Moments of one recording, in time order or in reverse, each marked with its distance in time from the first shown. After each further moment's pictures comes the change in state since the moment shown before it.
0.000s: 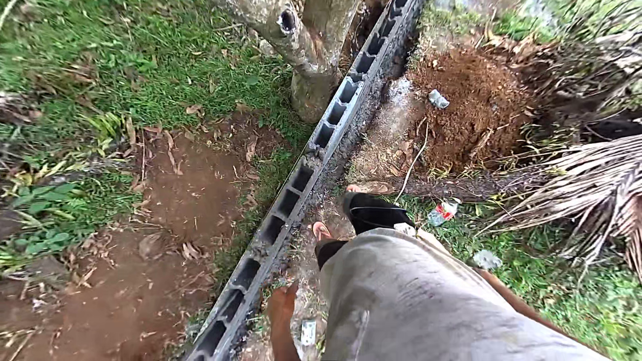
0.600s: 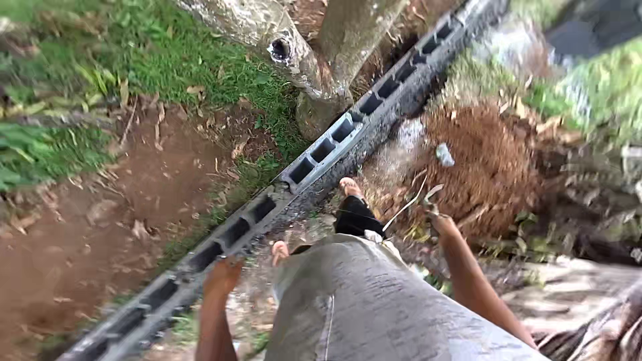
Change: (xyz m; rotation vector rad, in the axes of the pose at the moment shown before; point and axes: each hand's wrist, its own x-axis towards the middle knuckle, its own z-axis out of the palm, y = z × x) left_hand 0.056 0.203 -0.035 -0.144 0.162 -0.007; right_hand 0.083 -0.449 0.074 -0.187 -0.287 -0.495
